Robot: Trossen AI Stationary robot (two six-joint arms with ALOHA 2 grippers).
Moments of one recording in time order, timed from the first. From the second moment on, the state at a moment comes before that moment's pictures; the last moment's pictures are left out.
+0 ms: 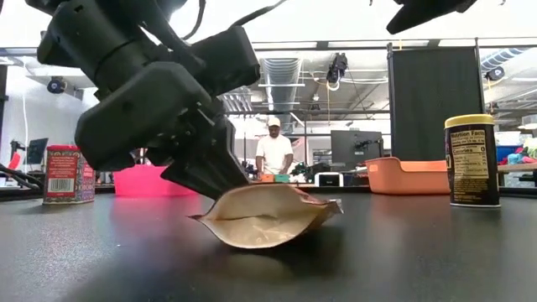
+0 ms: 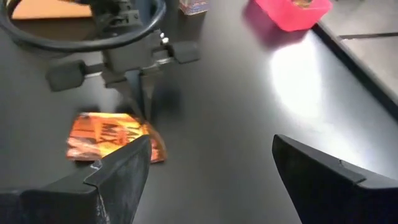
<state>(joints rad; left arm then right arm) -0.45 1.97 1.02 0.07 -0.38 -0.34 0.71 1.57 1.20 -0.70 0.81 0.75</state>
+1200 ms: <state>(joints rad) -0.45 1.94 1.28 0.01 -0.58 -0.08 0.61 1.57 1.00 -0.26 0.56 0.58</state>
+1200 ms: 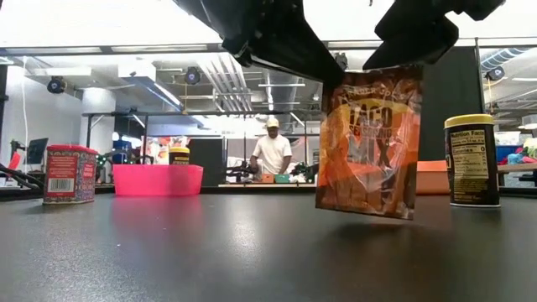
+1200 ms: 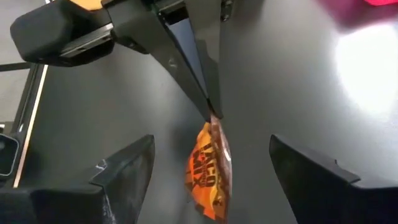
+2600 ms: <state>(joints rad) -0.50 1.88 1.35 -0.25 -0.90 -0.14 0.55 1.57 1.09 -0.51 0.61 0.69</state>
